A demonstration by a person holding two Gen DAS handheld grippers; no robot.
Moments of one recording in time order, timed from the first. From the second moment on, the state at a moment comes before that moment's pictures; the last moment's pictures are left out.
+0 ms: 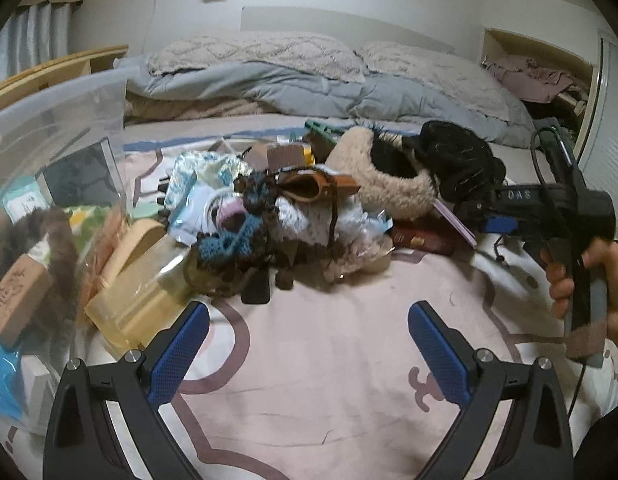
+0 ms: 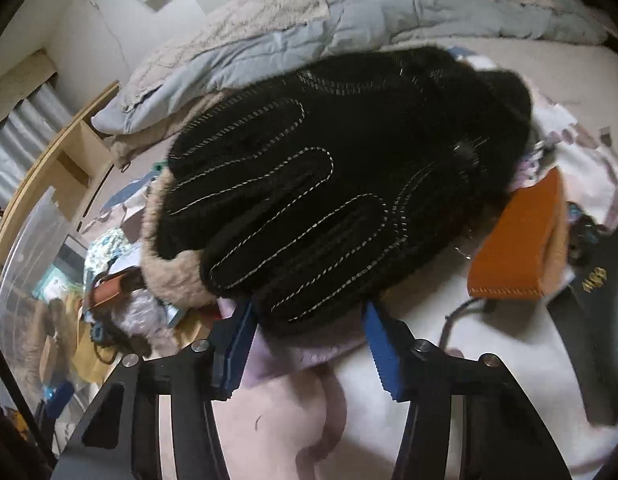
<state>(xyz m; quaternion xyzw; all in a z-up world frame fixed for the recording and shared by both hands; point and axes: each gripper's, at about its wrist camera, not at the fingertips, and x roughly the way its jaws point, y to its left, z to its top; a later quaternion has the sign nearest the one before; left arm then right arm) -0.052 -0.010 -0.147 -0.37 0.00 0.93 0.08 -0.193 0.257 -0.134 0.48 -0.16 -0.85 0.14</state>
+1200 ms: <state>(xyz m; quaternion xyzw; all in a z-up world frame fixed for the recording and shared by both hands) -0.062 0.000 -0.210 -0.48 0.03 0.88 0.07 -0.129 0.281 -0.152 0.53 -0.13 -0.83 0.13</state>
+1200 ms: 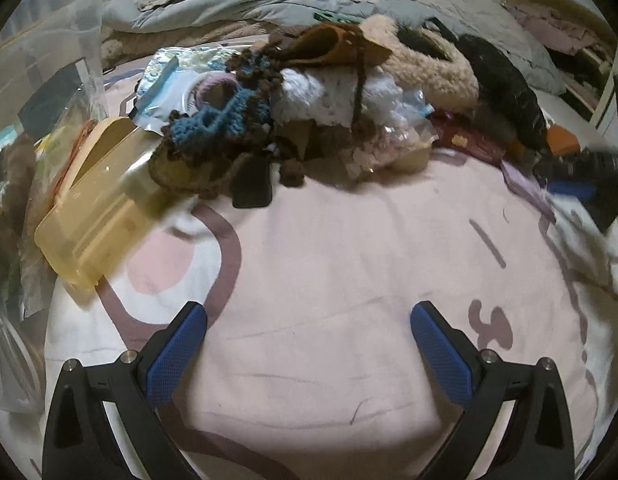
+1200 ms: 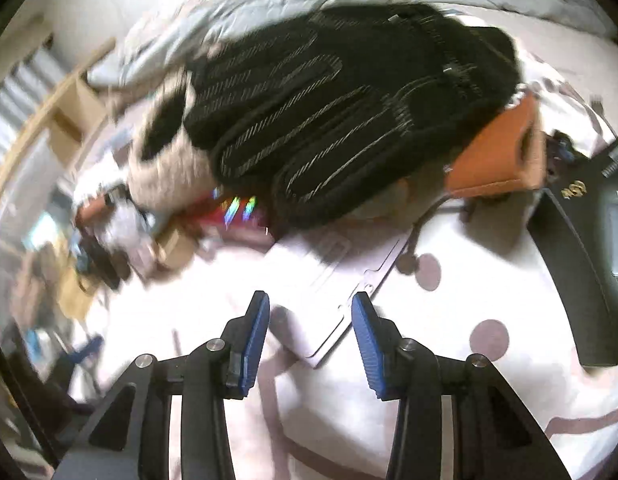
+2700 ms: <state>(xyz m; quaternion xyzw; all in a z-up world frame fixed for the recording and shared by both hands) -0.055 0.008 -0.171 -0.45 -0.06 0.87 0.17 -0.129 0.217 -0.156 0.55 -0.16 -0.77 0.27</state>
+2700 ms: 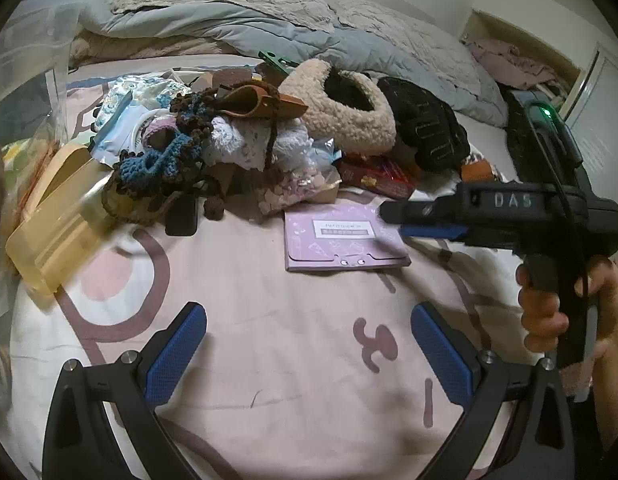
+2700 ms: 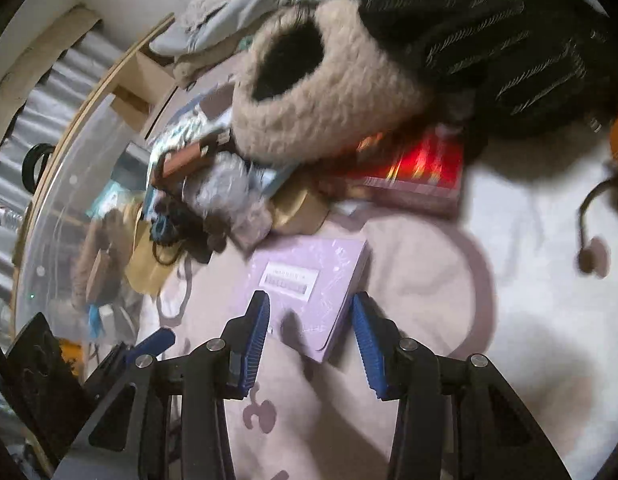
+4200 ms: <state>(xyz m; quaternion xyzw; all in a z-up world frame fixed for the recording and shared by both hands) -0.070 0.009 -0.183 -0.47 -0.09 0.86 0.19 -0.253 0.247 -0.171 0.53 -0.20 -0.81 0.14</state>
